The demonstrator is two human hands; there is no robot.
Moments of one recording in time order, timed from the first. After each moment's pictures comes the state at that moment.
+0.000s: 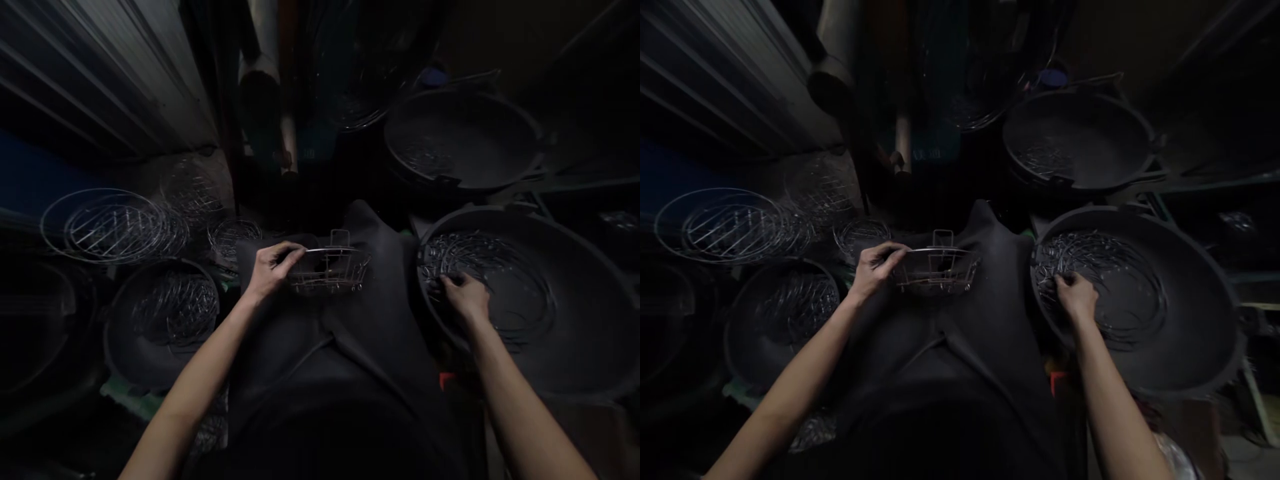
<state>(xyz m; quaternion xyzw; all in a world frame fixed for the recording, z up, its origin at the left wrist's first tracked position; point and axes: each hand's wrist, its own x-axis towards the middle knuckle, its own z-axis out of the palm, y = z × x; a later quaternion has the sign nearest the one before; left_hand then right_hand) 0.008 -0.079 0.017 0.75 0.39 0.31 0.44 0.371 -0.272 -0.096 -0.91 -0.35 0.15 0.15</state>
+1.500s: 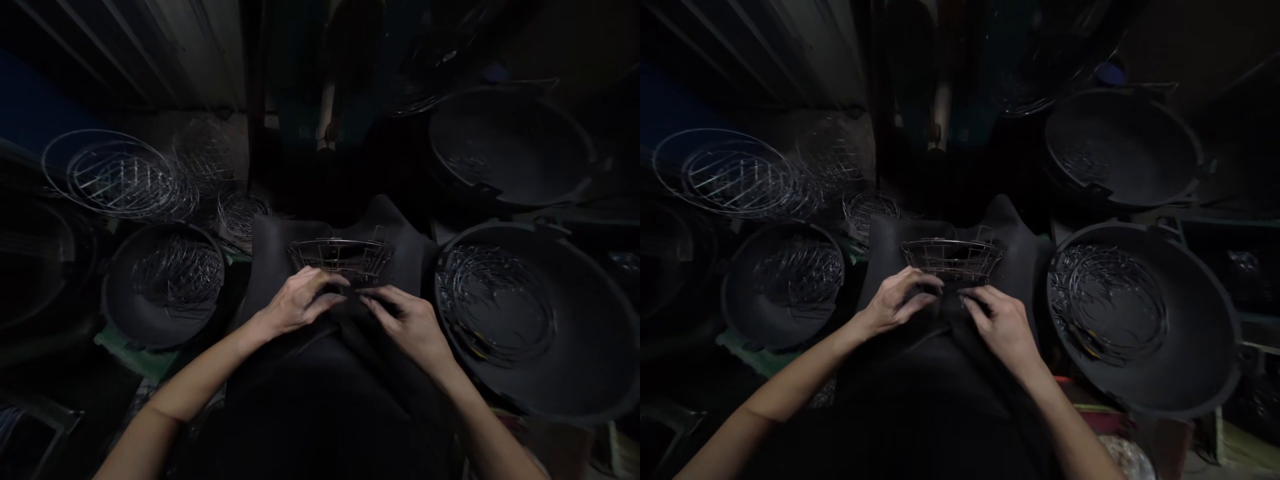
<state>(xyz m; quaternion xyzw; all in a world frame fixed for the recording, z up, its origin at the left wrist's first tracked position) -0.013 -0.146 0.031 0.84 0.24 0.26 0.42 0.182 -0.228 0.038 -0.67 -0.58 0.38 0.26</state>
